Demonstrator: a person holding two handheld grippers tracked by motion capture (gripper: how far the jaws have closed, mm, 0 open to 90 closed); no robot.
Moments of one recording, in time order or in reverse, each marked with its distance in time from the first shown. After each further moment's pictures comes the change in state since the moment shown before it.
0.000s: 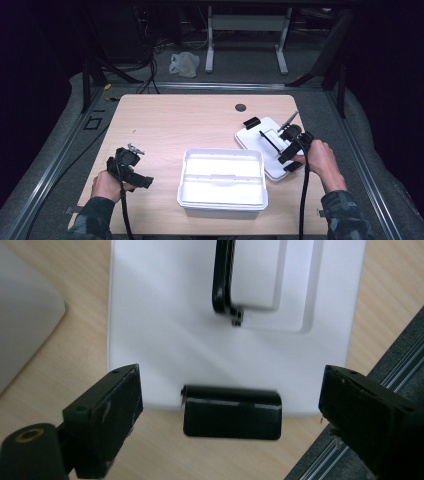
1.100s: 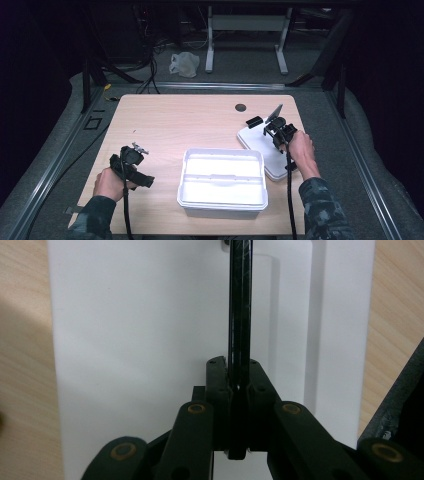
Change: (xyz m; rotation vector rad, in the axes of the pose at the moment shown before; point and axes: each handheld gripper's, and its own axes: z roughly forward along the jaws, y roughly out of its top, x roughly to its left) left arm -0.002 0.007 0.006 0.026 0.036 0.046; right arm -0.007 0.051 0.043 0.036 -0.078 0.101
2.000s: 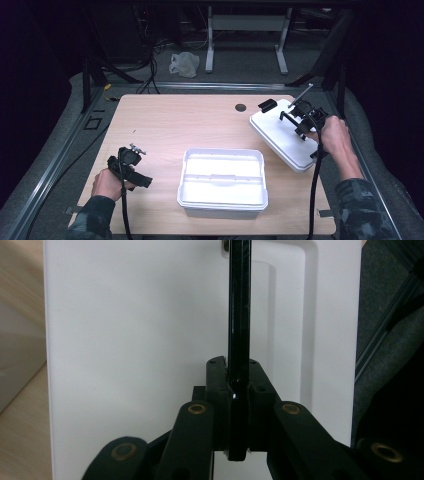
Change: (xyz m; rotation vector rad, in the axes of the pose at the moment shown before) left arm 0.008 -0.005 0.007 0.026 -0.021 -0.029; right arm -0.032 -0.035 -0.114 -0.129 -0.028 -0.079
